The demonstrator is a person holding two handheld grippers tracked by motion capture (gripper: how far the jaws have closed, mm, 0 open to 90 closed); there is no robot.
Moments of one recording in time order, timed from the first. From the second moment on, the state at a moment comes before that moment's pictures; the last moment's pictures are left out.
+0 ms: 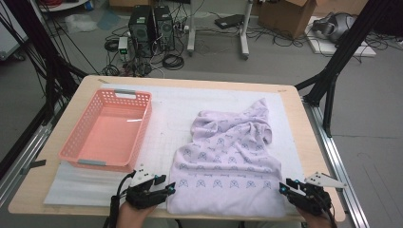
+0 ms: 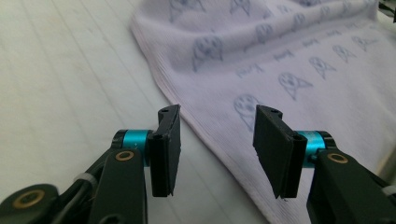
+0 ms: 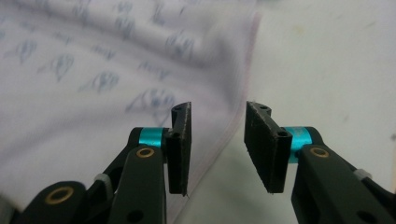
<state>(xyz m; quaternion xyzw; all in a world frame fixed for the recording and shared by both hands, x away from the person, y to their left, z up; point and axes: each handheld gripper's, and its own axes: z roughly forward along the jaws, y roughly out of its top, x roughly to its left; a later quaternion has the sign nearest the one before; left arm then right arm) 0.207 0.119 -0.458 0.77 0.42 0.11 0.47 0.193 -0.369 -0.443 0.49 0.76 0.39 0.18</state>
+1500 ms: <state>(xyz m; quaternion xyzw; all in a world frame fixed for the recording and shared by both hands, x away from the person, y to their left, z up) 0.146 0.142 -0.453 0.79 0.41 0.14 0.44 0.202 -0.345 -0.445 0.48 0.78 0.37 0.17</state>
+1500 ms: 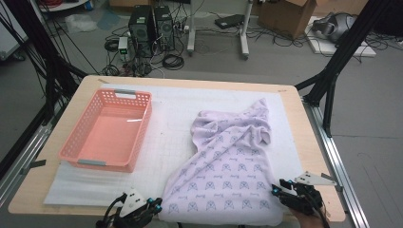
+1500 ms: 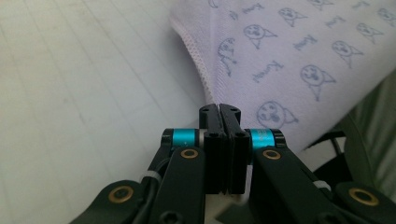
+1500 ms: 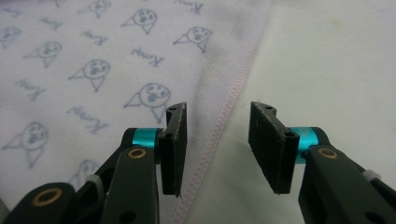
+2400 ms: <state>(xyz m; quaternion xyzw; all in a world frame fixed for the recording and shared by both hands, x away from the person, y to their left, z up) 0.205 0.089 -0.455 0.79 0.41 0.13 0.45 0.165 -0.367 -0.436 0.48 0.77 0.38 0.18</state>
